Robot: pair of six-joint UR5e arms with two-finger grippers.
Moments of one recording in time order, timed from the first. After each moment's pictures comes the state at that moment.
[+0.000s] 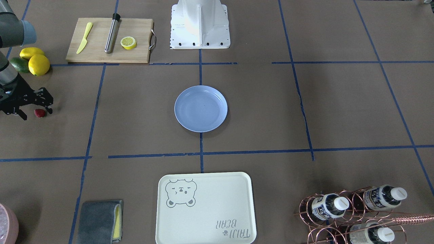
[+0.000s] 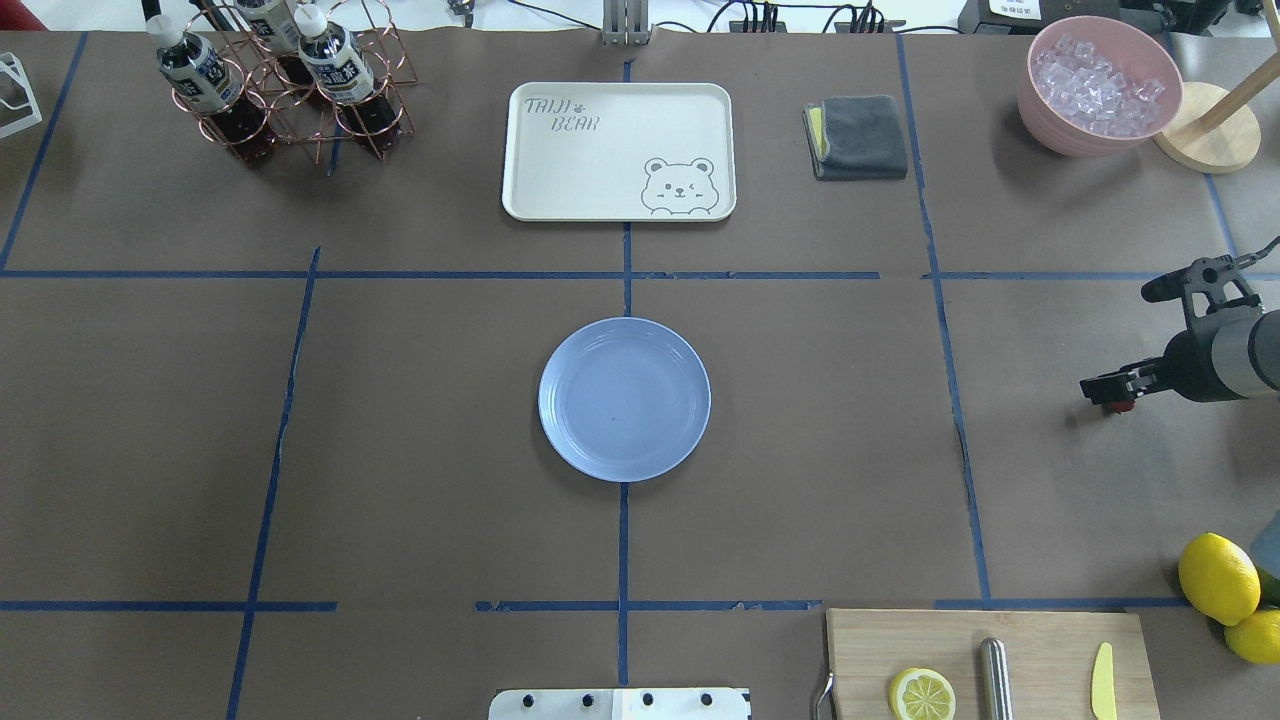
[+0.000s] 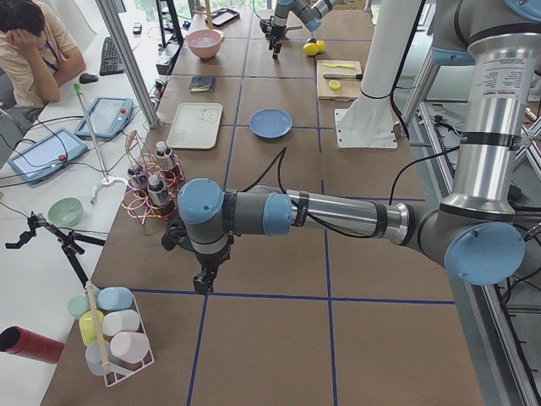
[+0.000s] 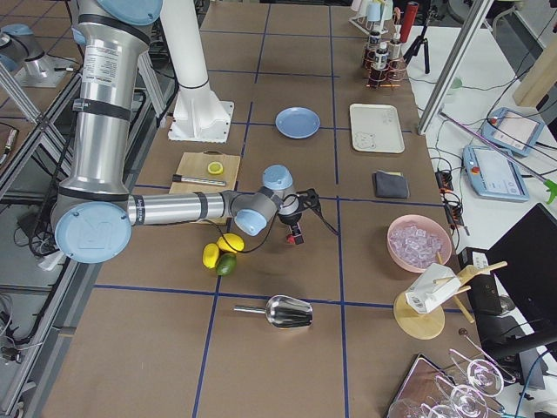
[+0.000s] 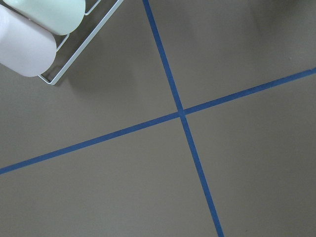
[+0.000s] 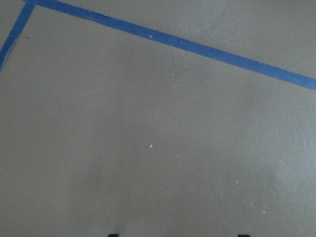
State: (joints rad) left arm -1.64 -1.65 -1.64 -1.45 -2.34 0.37; right arm 0.86 -1.74 1.70 -0.79 1.95 0.66
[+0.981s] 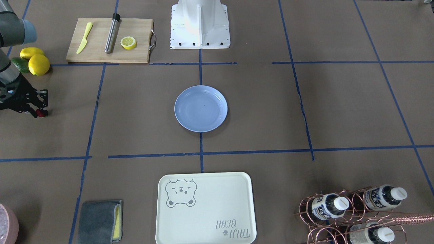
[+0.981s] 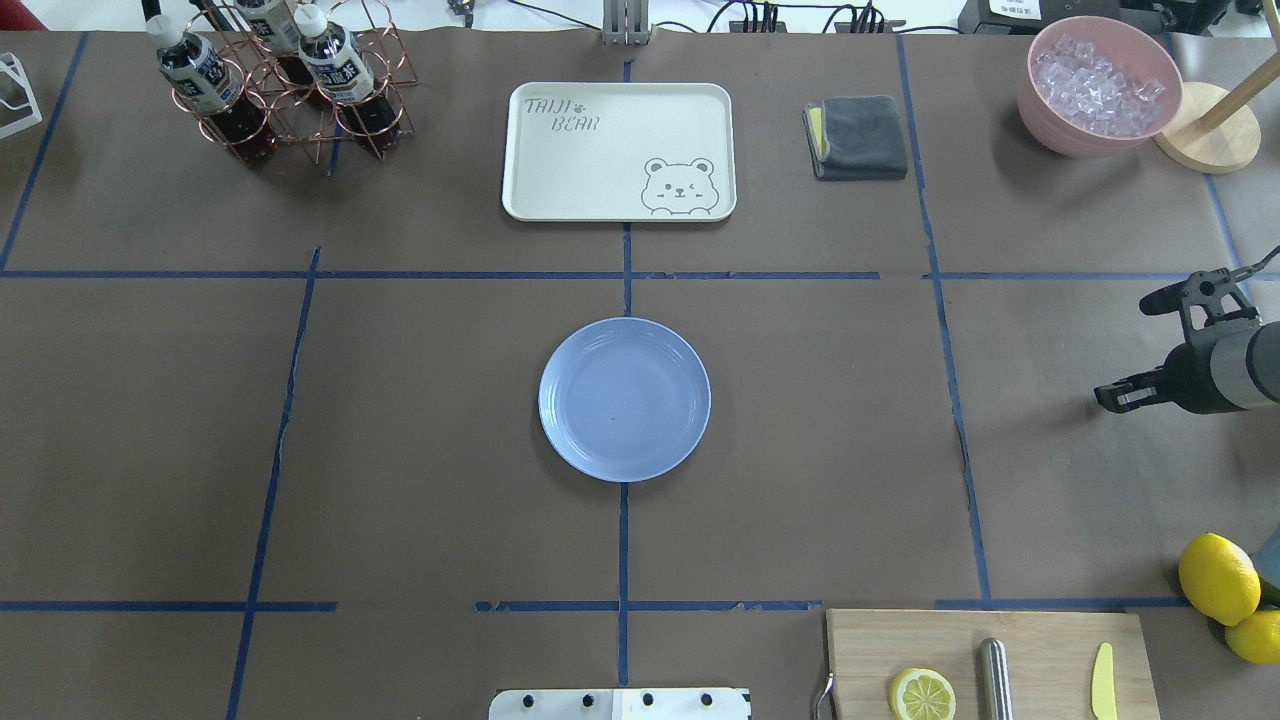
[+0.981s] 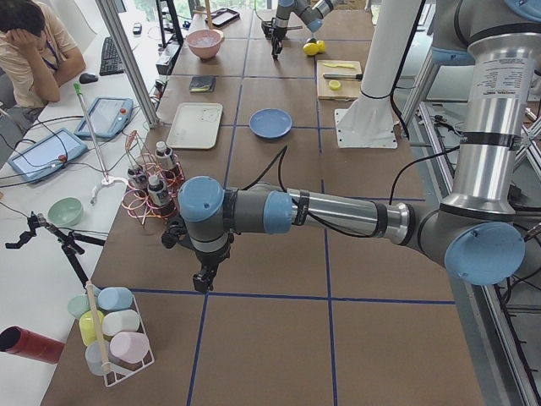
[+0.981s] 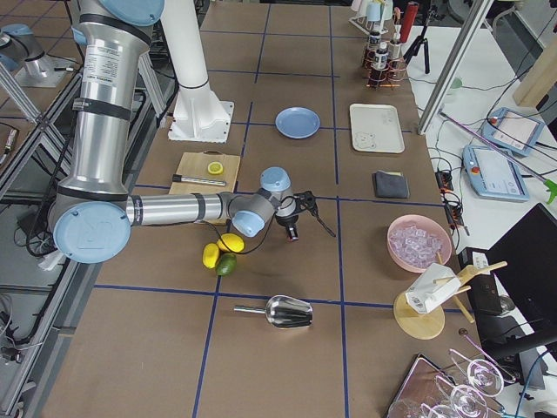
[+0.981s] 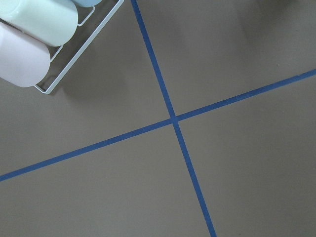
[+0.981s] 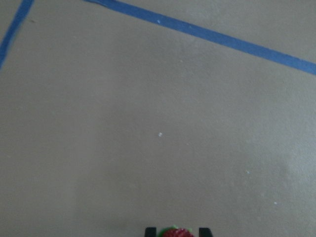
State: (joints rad) left arm -1.64 -1.65 -1.64 -1.45 -2.34 0.37; right arm 0.84 -1.75 1.73 -0.80 1.95 0.66
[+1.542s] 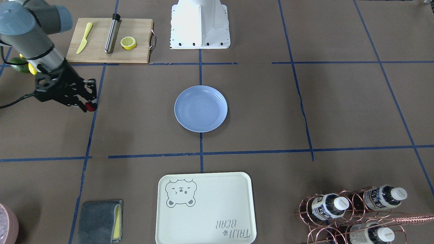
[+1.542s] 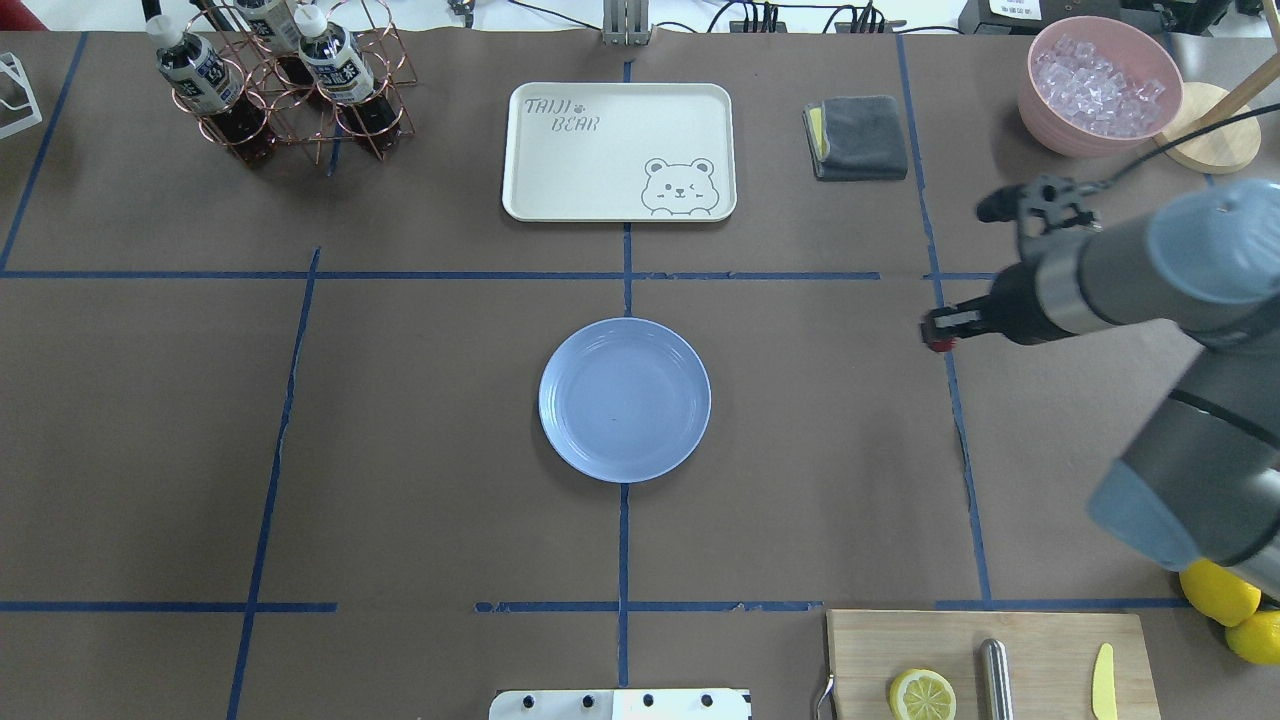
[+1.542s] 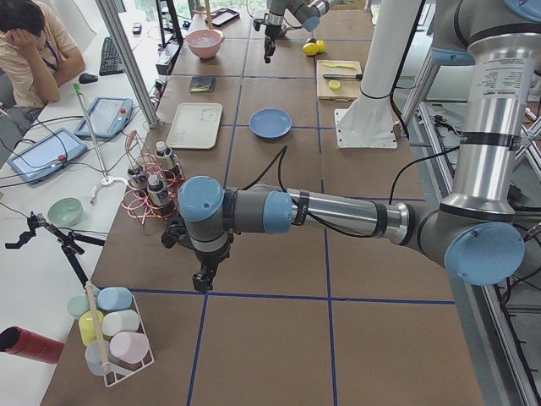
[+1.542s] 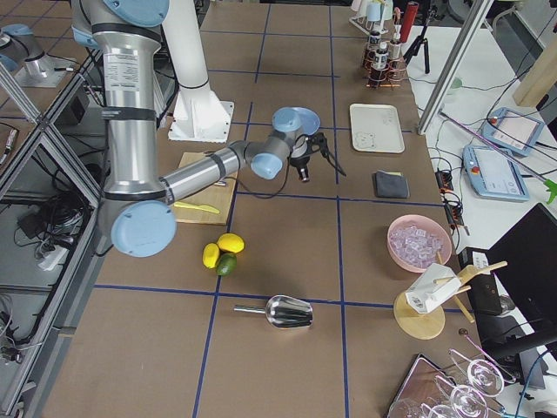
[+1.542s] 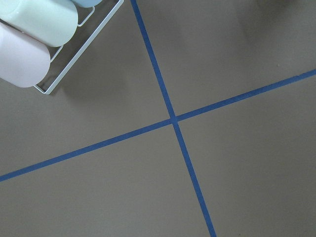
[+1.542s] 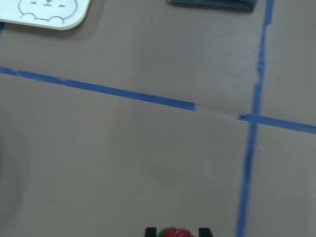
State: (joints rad) left arm -1.64 -1.65 -1.64 -1.45 -2.34 0.37; right arm 0.74 -1.36 1.94 -1.25 1.95 0.93
